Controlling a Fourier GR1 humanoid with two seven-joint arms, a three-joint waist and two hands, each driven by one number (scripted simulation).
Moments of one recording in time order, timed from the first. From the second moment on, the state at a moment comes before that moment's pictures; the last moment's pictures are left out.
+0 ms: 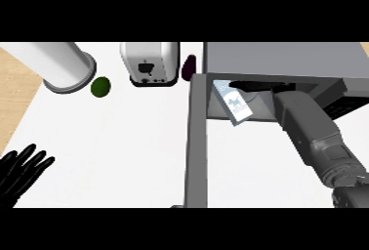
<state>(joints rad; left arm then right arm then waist) 0.19 0.05 0.47 -1.98 0.73 -0.96 0.40 -1.05 -0.22 -0.31 -0.10 0.08 -0.15 -0.70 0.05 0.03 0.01</state>
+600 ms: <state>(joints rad) 0.16 0.01 0.32 -1.91 0.48 -1.02 0.30 -0.84 -0.08 -0.33 -0.20 0.01 0.08 -0.83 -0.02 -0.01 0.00</state>
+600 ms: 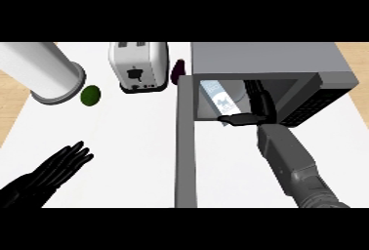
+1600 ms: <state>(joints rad) 0.01 0.00 0.07 -1.72 -0.01 -0.89 0.03 -0.18 -0.10 -0.21 -0.62 0.02 0.16 -0.92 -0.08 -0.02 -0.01</state>
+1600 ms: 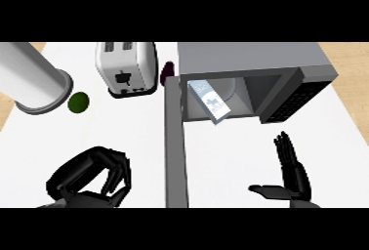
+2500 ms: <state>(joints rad) -0.09 0.00 -0.49 -1.39 -0.21 -0.43 -0.25 0.41 -0.21 -0.11 -1.45 -0.19 0.38 -0.76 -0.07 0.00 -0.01</state>
